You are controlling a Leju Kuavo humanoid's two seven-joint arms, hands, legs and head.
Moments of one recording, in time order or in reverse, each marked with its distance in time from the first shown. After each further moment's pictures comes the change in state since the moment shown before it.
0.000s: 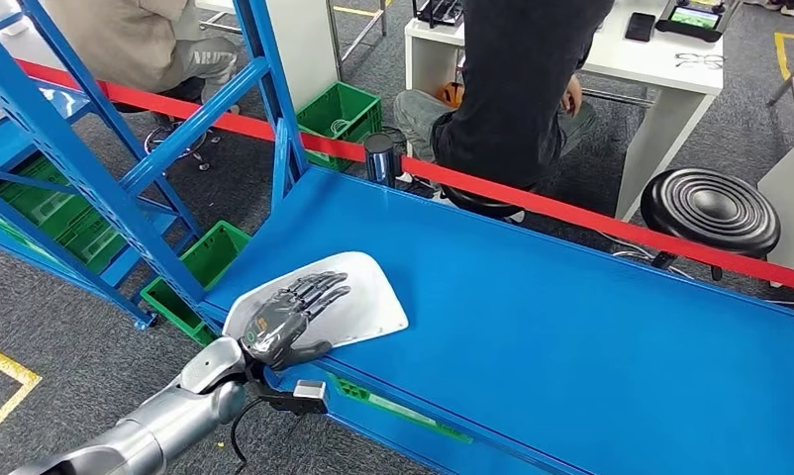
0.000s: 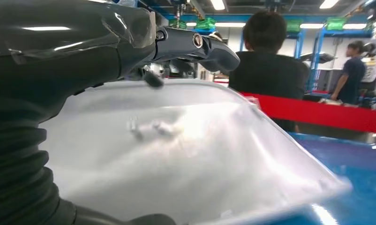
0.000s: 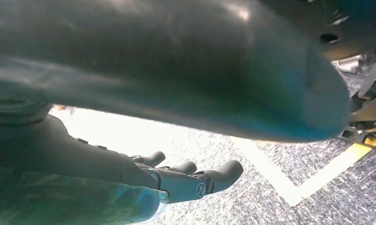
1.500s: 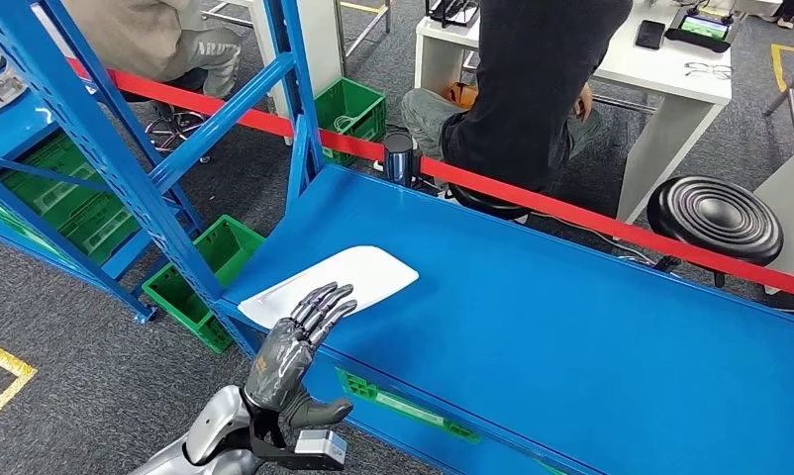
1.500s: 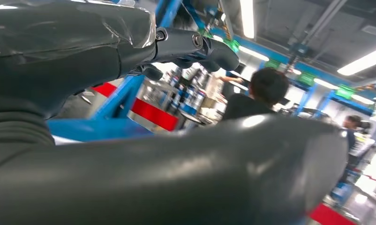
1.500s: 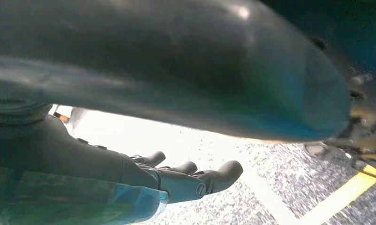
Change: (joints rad) left arm 0.270 0.078 0.035 -0.641 -0.078 0.000 0.340; right arm 0.000 0.019 0.050 -0.047 -0.092 -0.026 0.002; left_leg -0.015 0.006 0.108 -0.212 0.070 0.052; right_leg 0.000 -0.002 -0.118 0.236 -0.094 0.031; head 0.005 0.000
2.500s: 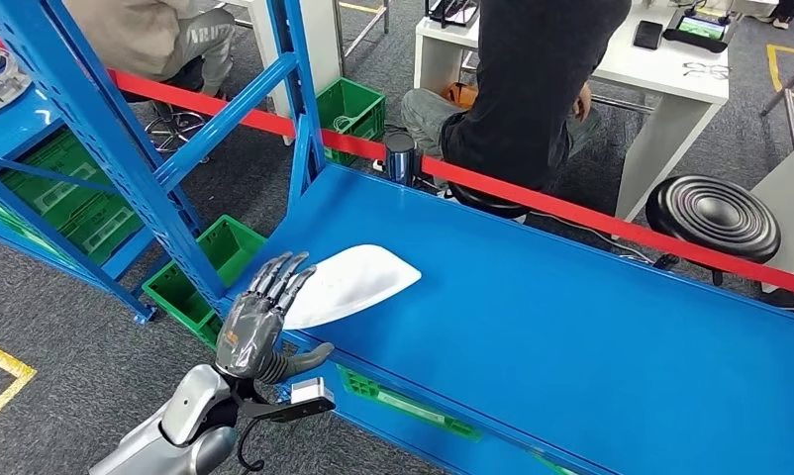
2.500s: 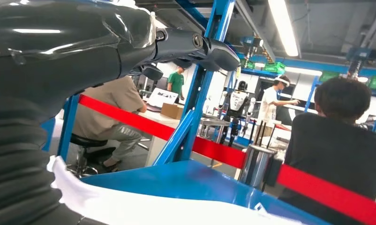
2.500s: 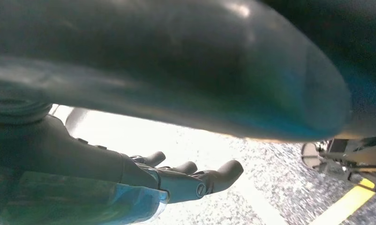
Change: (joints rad) left arm -0.016 0.031 0.124 0.057 -0.255 -0.003 0.217; right arm 0.001 -0.021 0.024 -0.074 -0.045 -0.030 -0.002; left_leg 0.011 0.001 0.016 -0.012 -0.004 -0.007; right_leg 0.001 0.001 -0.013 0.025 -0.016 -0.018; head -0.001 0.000
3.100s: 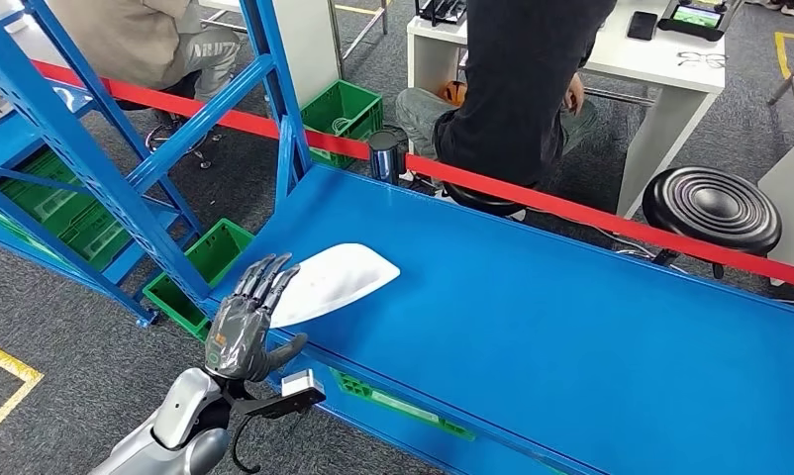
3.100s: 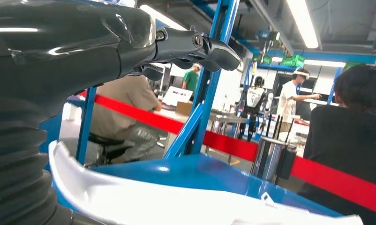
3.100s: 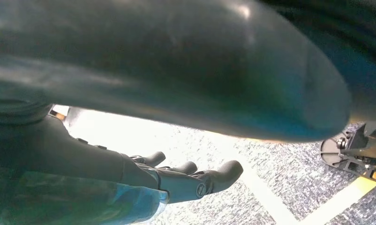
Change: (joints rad) left arm 0.035 0.010 0.058 0.015 0.020 -0.023 0.011; right arm 0.002 -0.004 0.001 -0.008 0.033 -0.008 0.000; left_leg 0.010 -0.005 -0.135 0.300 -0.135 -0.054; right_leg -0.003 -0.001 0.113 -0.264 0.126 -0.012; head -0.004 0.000
